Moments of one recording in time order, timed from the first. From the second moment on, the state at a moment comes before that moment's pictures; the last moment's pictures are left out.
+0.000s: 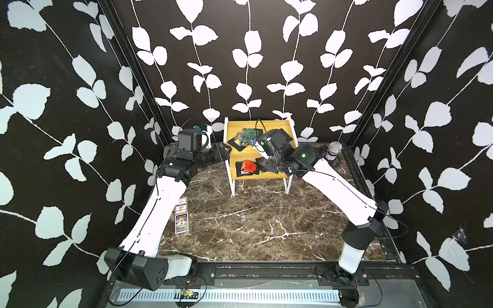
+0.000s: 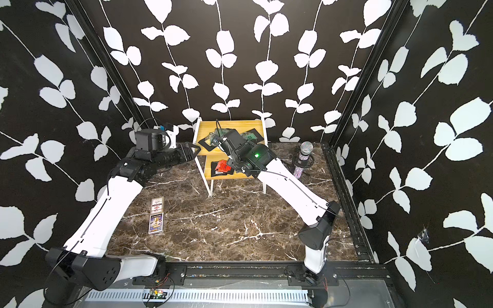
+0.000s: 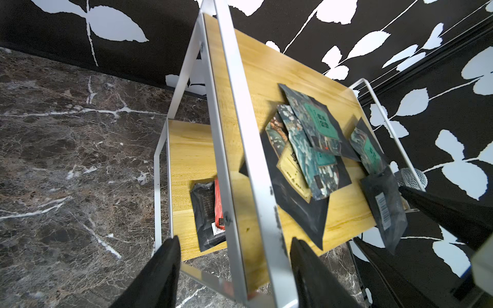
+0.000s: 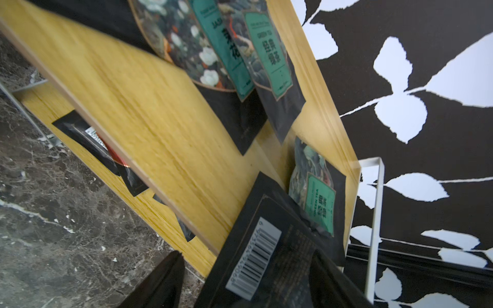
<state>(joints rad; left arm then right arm) -0.29 1.30 1.47 -0.68 0.30 -0.49 0.88 1.82 2.13 -1.08 0.59 -0.42</state>
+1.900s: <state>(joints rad) -0.29 1.29 1.47 -0.68 0.29 -0.49 0.87 1.67 2.20 -1.09 0.48 -0.36</state>
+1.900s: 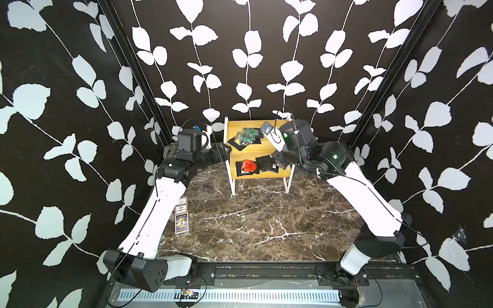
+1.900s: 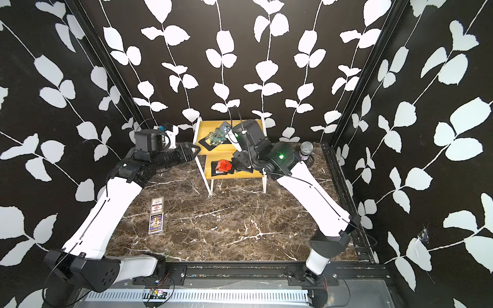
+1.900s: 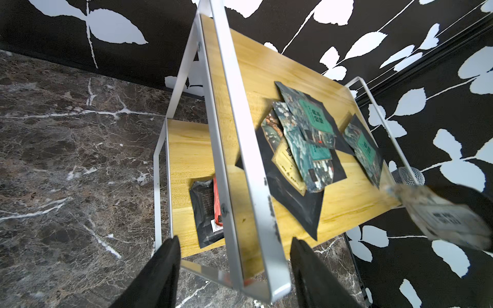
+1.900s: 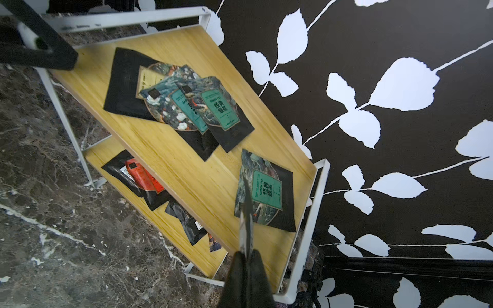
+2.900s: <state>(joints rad) -0.33 1.10 1.32 -0.66 0.30 -0.44 0.60 0.94 1.24 -0.83 0.20 0.29</state>
